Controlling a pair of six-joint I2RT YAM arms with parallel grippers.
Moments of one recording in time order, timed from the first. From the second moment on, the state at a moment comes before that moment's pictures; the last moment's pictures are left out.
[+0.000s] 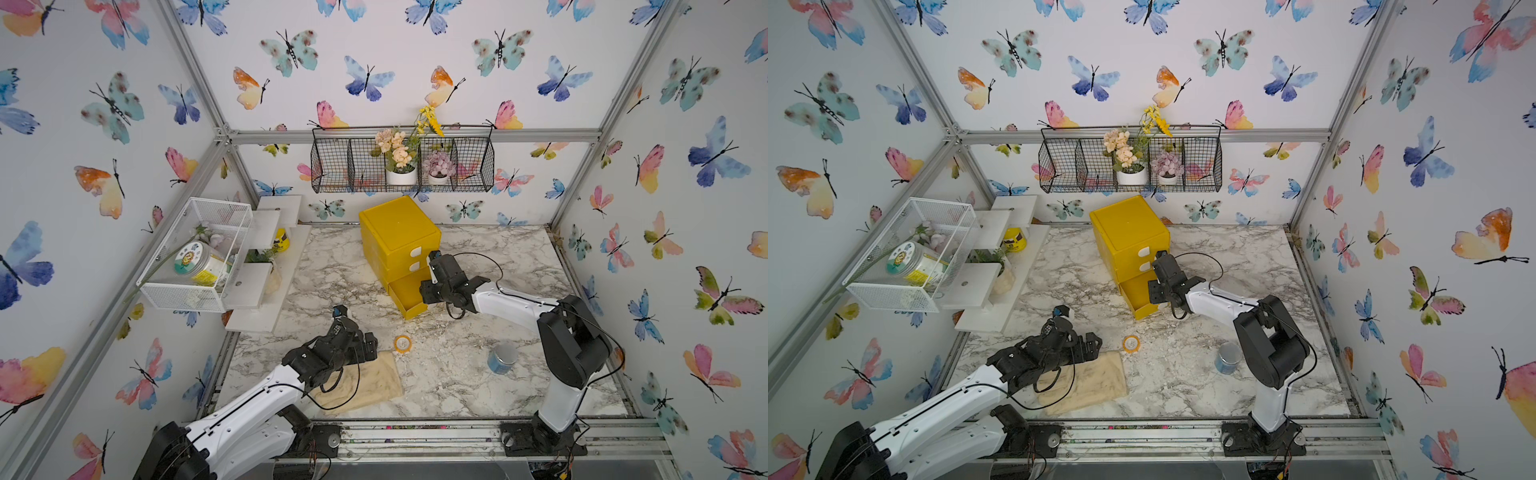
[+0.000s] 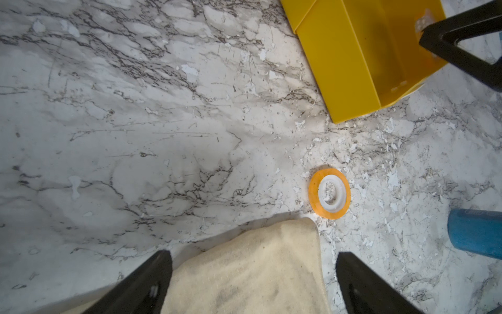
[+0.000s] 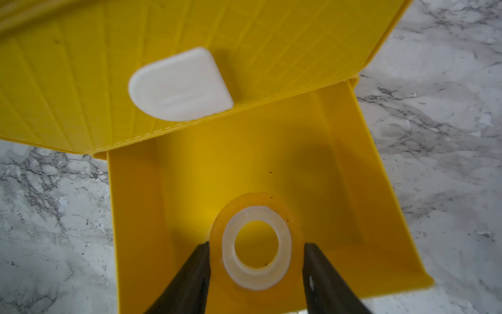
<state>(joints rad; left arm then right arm) -0.68 0.94 0.48 -0.42 -0.09 -0.72 0.67 1.84 1.21 -0.24 0.11 0.35</state>
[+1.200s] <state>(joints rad) -0.86 1.51 0.82 -0.37 -0.09 -0.58 0.67 1.42 0.81 -0.22 0.05 0.43</state>
